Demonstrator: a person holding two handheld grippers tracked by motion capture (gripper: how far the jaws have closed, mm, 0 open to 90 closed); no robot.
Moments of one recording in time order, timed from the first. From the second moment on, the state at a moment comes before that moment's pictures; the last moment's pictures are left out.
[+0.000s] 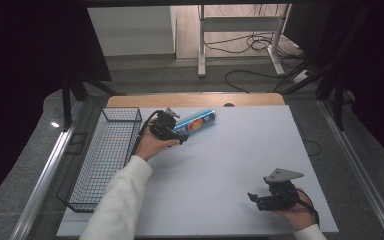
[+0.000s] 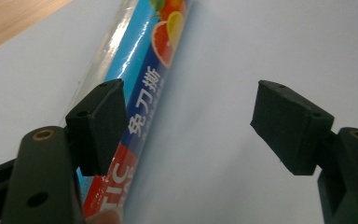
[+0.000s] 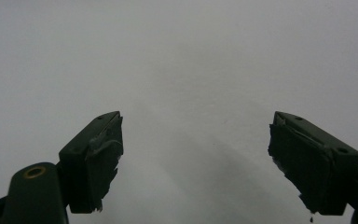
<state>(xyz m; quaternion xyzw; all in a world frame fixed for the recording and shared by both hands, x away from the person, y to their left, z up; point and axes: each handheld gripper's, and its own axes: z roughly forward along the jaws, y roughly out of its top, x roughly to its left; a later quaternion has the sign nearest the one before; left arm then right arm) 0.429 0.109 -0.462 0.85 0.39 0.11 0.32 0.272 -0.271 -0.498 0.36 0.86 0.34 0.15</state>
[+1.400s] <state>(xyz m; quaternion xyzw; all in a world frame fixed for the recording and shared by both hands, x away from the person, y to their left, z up) 0.497 0.098 -0.478 0.88 0.39 0.09 0.26 0.272 -0.270 -0.501 0.36 0.86 0.33 0.15</state>
